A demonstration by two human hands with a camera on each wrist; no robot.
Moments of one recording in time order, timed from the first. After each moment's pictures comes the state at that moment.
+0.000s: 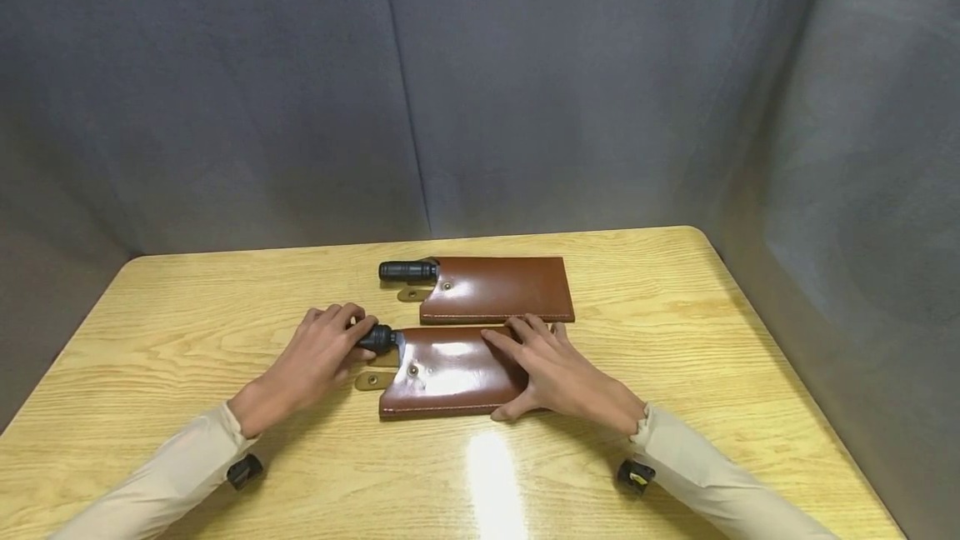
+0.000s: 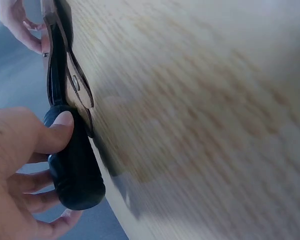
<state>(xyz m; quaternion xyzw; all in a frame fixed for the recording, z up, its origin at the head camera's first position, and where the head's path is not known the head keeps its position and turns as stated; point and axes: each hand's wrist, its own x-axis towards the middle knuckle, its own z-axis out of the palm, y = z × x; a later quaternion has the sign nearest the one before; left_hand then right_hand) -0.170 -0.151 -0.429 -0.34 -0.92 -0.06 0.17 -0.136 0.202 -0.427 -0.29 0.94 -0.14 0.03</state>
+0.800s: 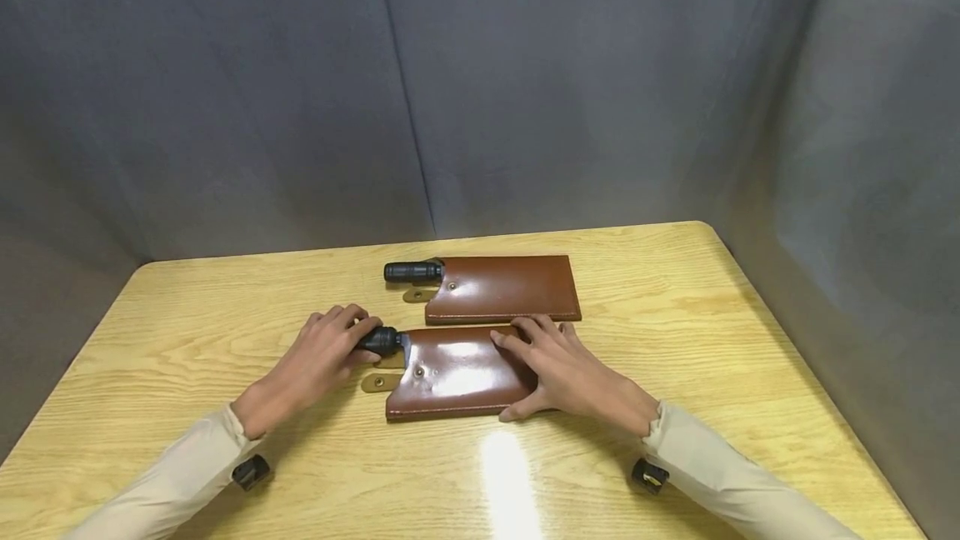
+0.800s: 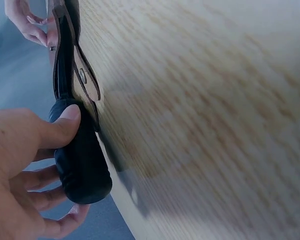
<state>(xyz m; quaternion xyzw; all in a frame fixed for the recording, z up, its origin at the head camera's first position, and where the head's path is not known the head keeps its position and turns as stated) -0.171 -0.154 -0.425 -0.33 -0.93 -0.09 0.14 -0.137 0.204 -0.427 -0.31 0.94 -0.12 0.00</state>
